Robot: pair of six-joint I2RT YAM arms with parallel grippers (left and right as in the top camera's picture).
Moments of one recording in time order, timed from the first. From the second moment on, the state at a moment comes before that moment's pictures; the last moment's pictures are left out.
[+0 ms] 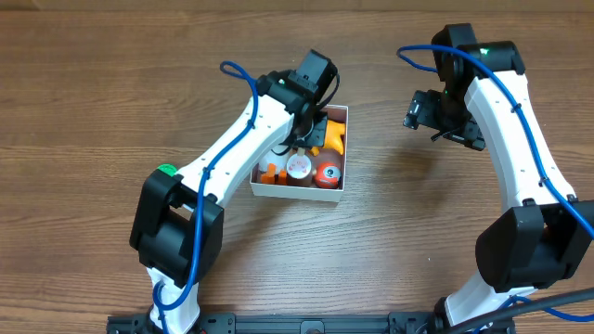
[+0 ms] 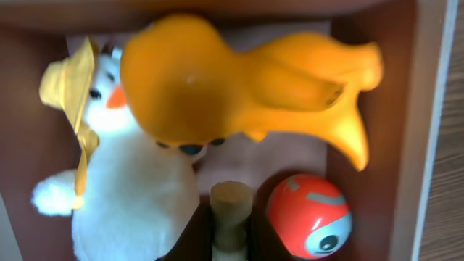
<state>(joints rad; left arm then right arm) -0.56 2.00 1.68 -1.02 0.01 -0.44 0.11 1.85 1.73 -1.41 0.16 0.51</state>
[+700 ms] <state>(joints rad) -0.56 2.00 1.68 -1.06 0.00 -0.45 0.11 1.85 1.73 -1.41 0.16 0.51</state>
